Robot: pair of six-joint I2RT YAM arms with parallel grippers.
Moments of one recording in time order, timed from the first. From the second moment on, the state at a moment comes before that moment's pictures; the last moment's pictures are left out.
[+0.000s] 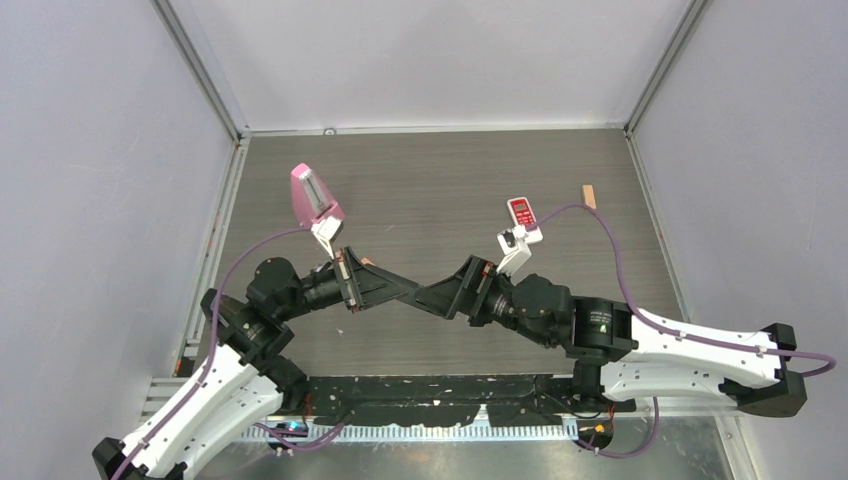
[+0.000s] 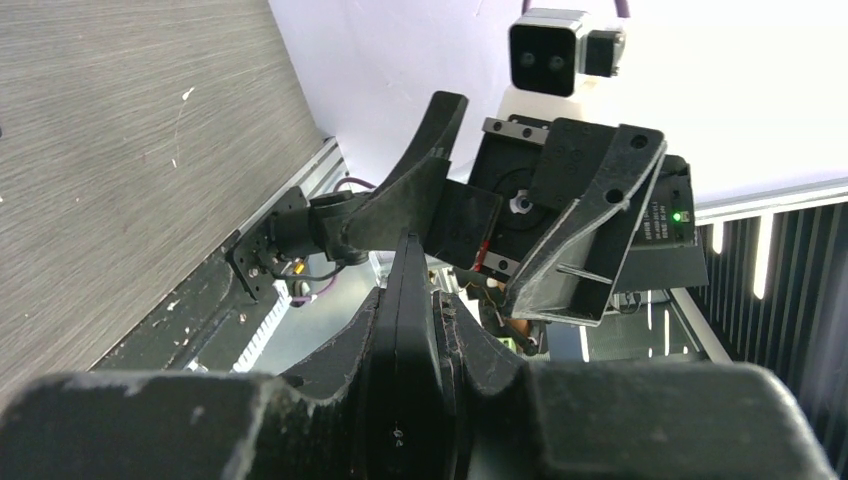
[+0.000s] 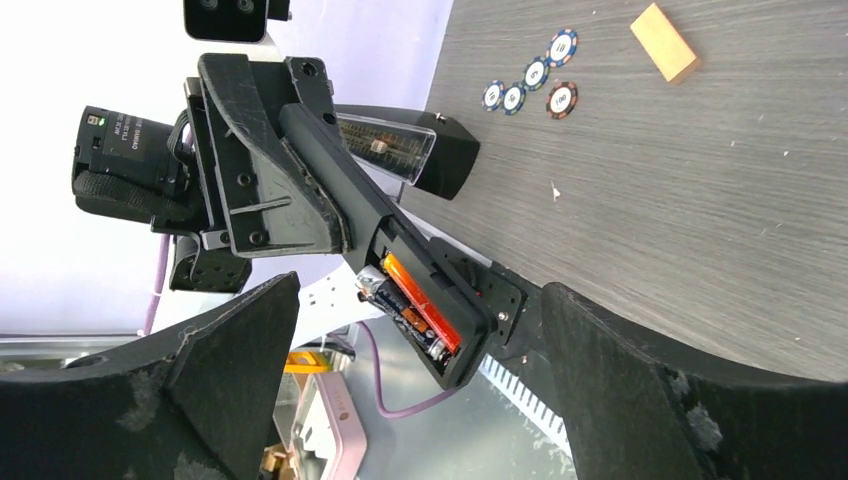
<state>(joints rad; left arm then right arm) -0.62 0.57 0.56 0.01 0.59 -1.26 1.33 0.85 0.87 -0.29 0.41 1.14</state>
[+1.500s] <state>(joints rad) -0.62 0.50 0.56 -0.03 0.58 -1.31 1.31 0.83 0.69 0.01 0.26 1.28</state>
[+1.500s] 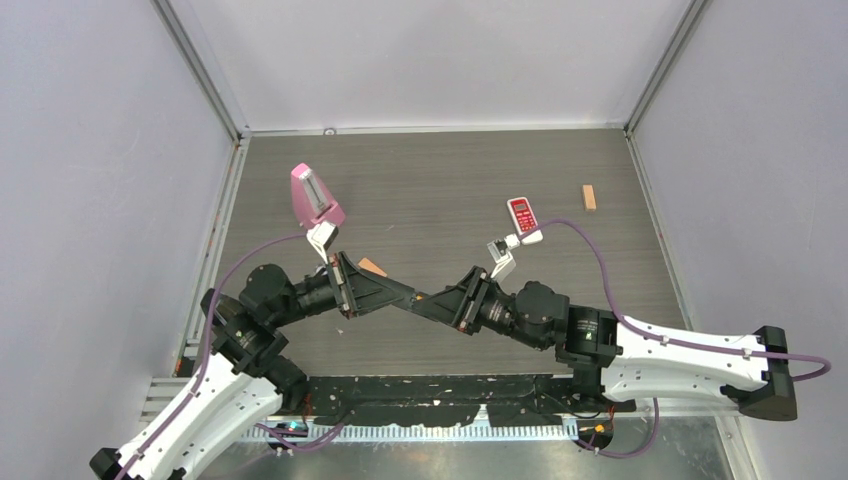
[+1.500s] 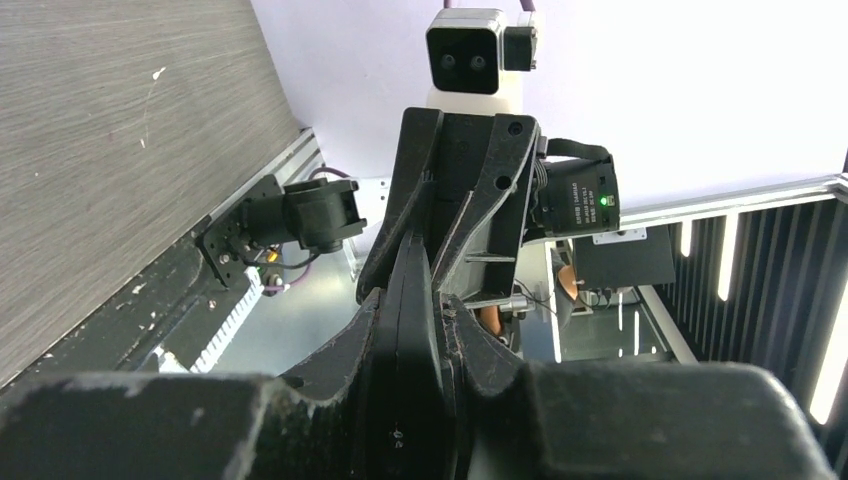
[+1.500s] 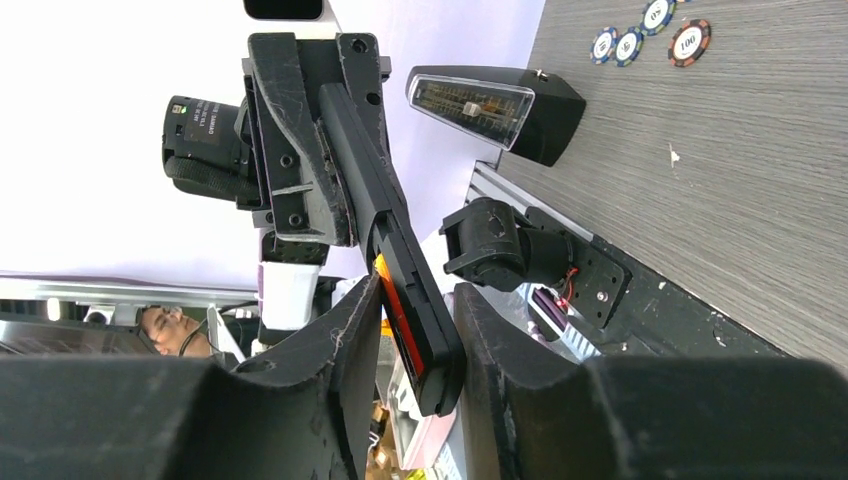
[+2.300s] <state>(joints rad) -0.62 0.46 0.56 -0.04 0.57 -1.31 1.31 0.67 0.69 -0.09 0.30 1.18</state>
